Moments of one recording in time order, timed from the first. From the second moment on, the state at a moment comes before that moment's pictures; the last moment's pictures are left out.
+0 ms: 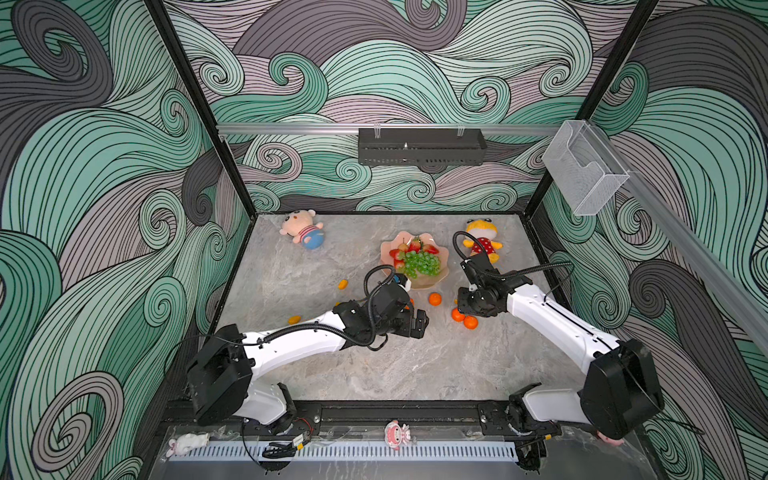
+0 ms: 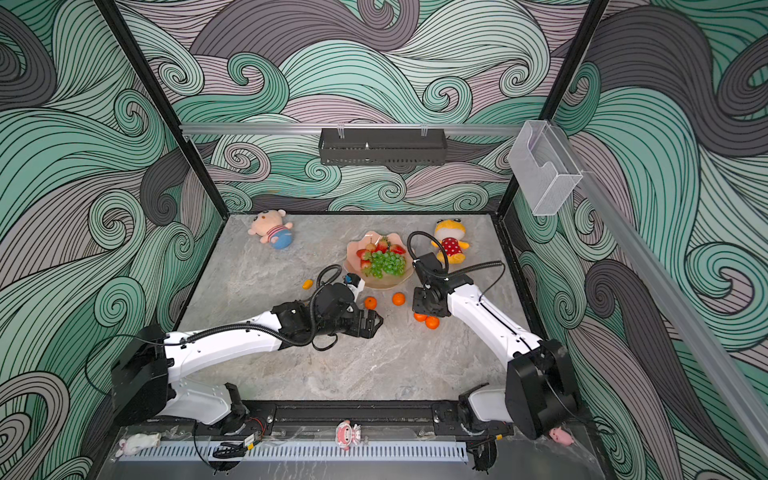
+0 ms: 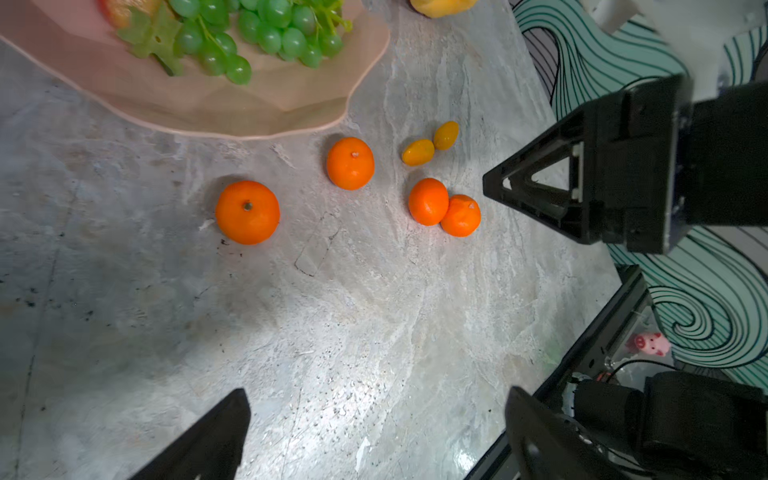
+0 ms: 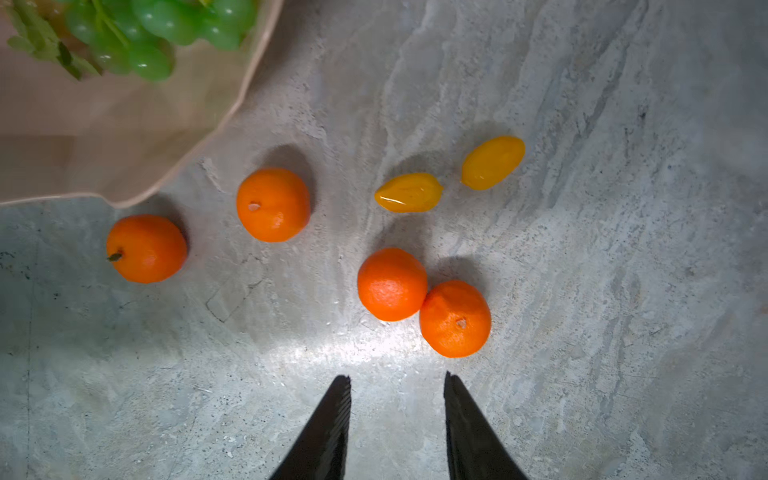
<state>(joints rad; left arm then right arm) -1.01 1.46 0.96 -0.27 -0.03 -0.69 0.40 1.35 0.95 -0.86 0.09 0.51</state>
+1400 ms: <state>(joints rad) -1.02 1.57 1.00 -0.16 -0.02 -0.64 0.27 1.58 0.92 -0.83 0.00 0.47</state>
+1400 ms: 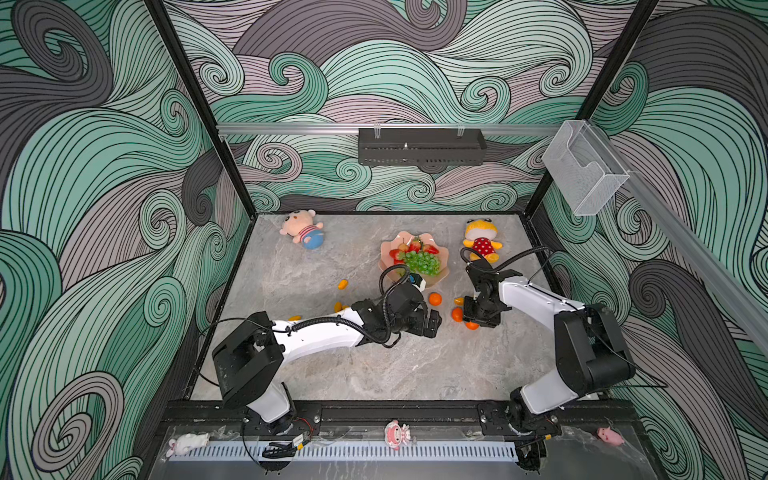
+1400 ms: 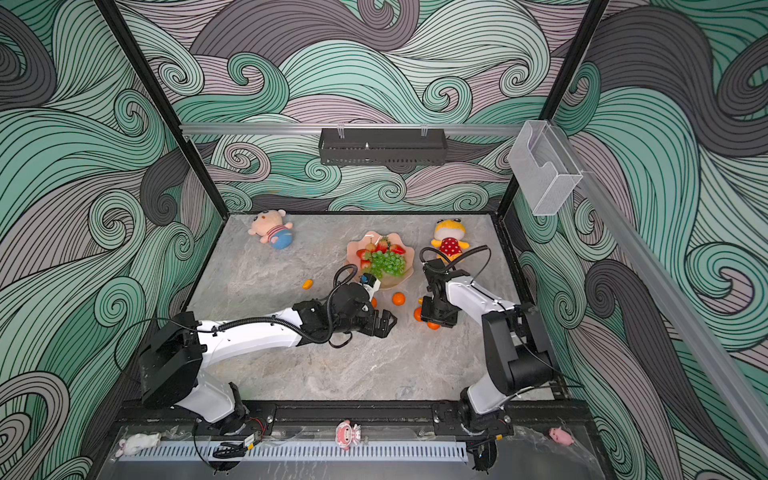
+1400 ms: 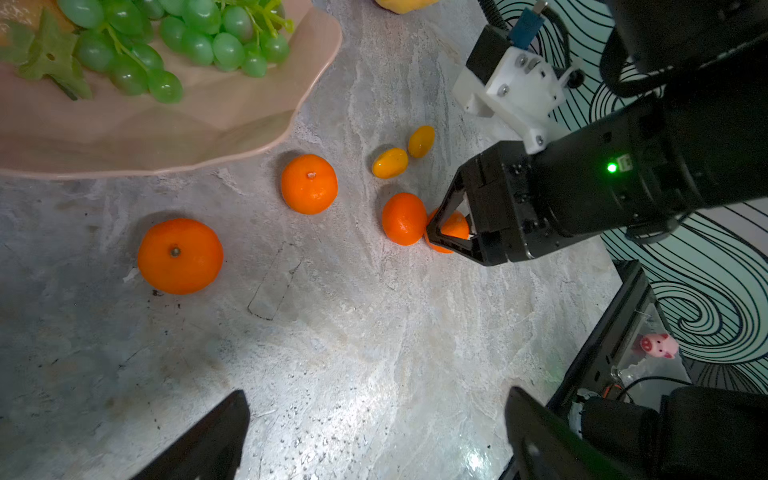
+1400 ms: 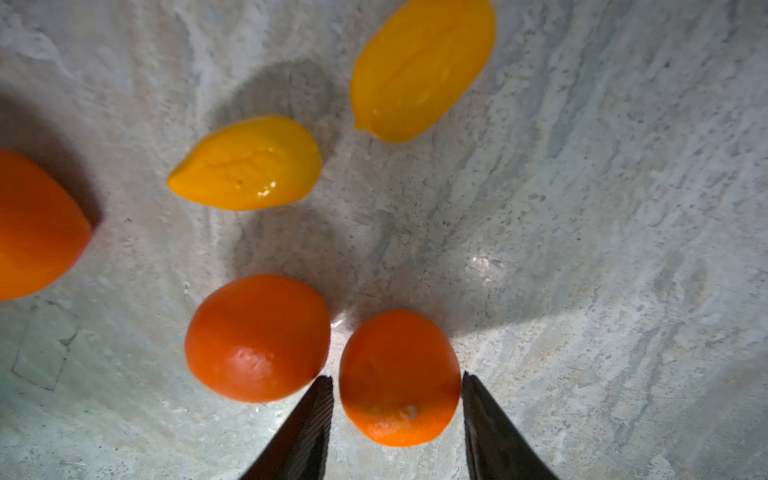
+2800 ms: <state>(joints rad) -1.02 1.44 0.97 -0.21 -0.08 -0.65 0.27 1.29 0.89 -0.85 0.05 0.44</state>
